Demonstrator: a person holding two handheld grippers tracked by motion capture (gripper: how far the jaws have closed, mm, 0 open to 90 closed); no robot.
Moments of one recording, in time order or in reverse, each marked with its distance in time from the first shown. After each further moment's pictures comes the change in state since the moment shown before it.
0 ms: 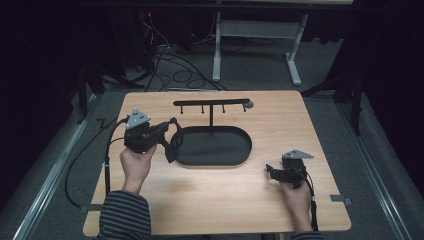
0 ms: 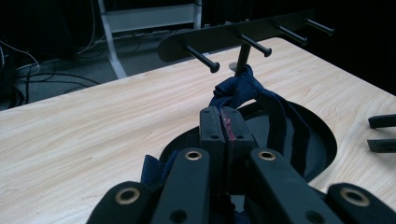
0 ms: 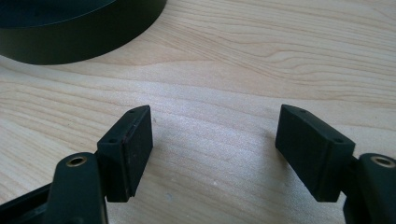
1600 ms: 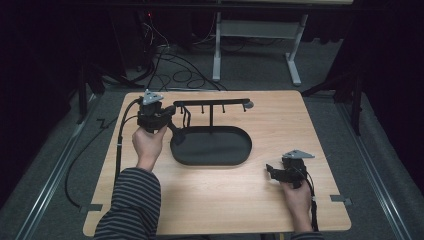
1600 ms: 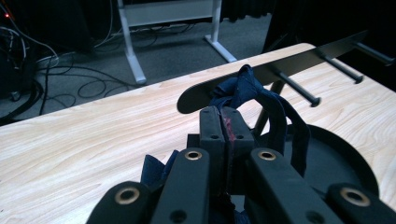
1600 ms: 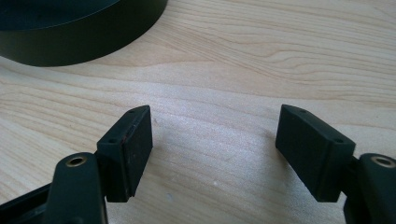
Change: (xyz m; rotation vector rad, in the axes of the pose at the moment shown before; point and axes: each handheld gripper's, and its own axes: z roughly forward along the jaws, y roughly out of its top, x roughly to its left) left arm 0.009 0.036 0.050 0.058 0.082 -0.021; right arm -0.002 0.000 0.000 -0.004 0.012 0.006
